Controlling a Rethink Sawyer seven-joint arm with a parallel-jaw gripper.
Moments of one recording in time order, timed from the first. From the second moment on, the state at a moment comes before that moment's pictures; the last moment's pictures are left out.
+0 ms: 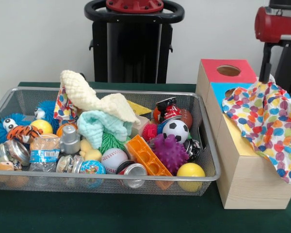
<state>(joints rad) 0.15 -0.69 -0.15 1.40 0.12 0.65 1.84</state>
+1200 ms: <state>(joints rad) 0.13 -0.67 -0.17 1.39 0.11 0.65 1.85</state>
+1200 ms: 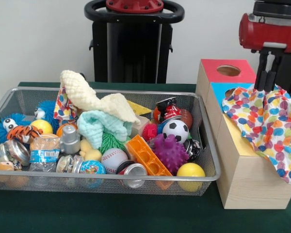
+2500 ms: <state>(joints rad) 0.14 -0.57 -0.17 1.38 0.11 0.65 1.84</state>
